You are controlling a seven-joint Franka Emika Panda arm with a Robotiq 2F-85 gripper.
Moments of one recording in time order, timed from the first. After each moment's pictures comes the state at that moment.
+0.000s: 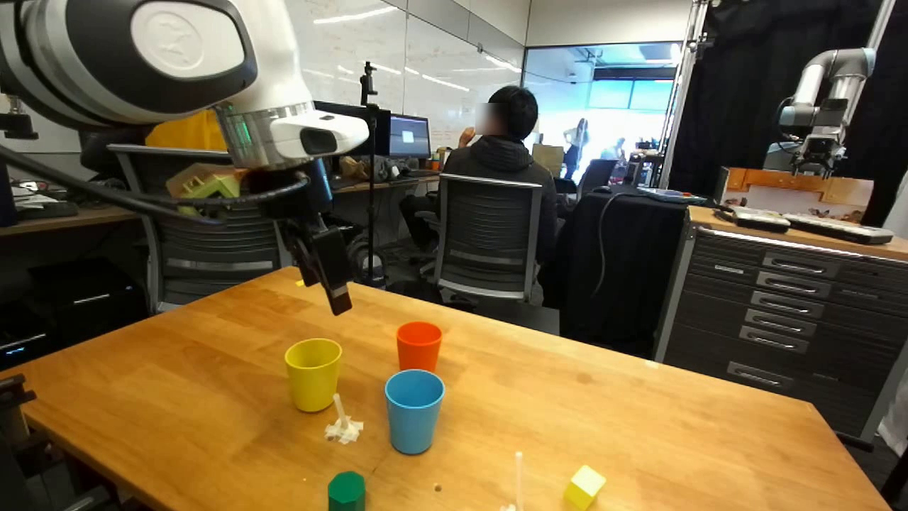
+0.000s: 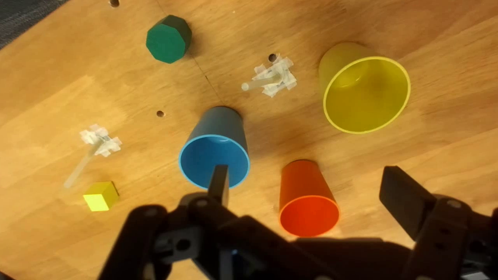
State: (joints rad) arm -0.26 -0.01 0.07 -2.73 -0.31 3.00 0.38
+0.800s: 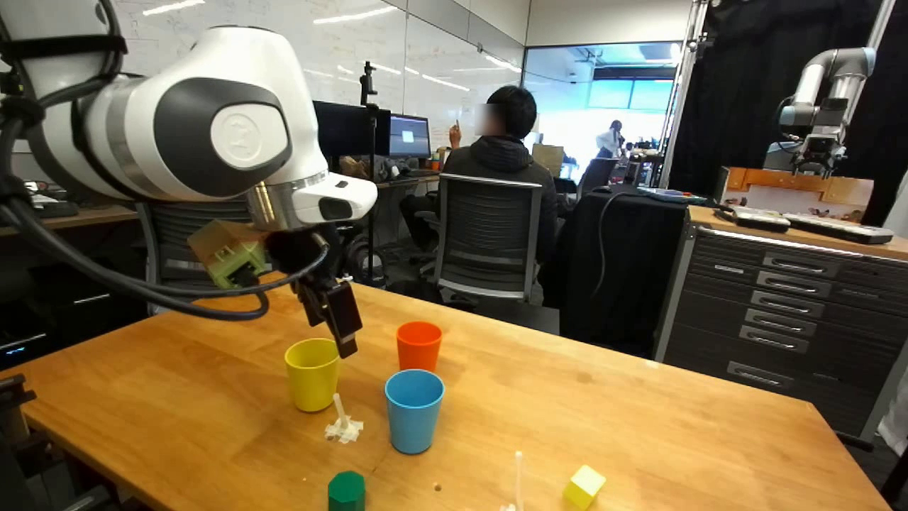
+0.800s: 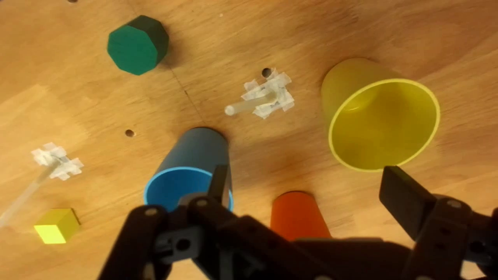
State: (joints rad) arm -0.21 0.23 -0.01 -2.63 -0.53 3.12 0.53
